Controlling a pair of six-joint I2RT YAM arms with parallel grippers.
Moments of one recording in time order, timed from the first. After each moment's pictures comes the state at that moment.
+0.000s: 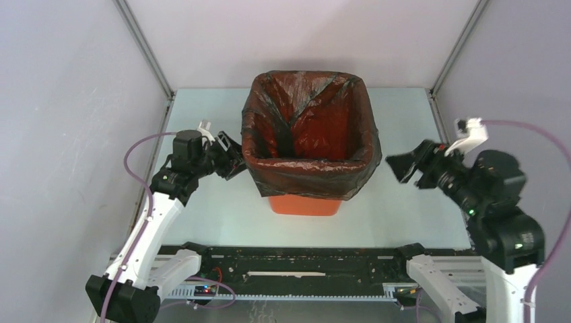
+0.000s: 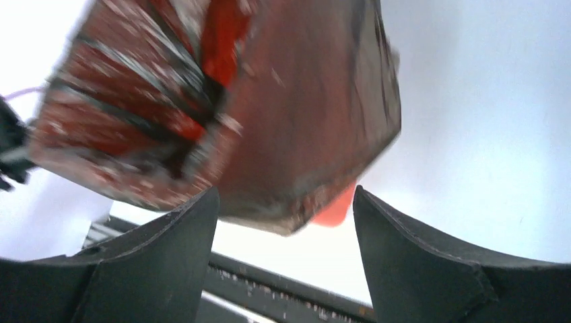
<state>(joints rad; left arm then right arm) -0.24 0.94 0.92 -0.54 0.40 -0.97 0.21 0.69 1.36 -1.03 -0.20 0.43</state>
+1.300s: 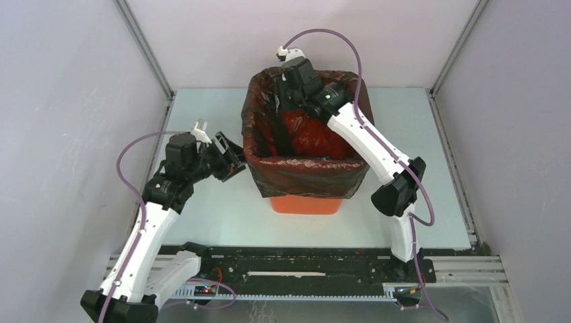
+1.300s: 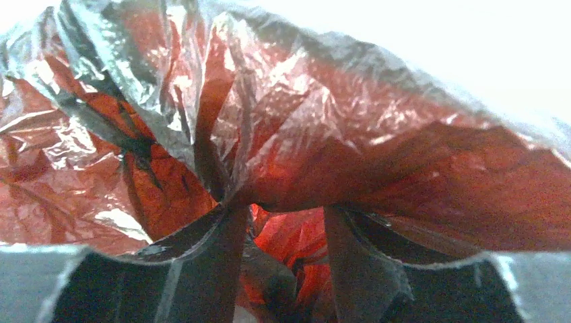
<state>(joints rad) -0.25 0.85 0.94 -0.58 0.40 -0.92 0.73 2.05 2.33 -0.81 0.23 0.31</state>
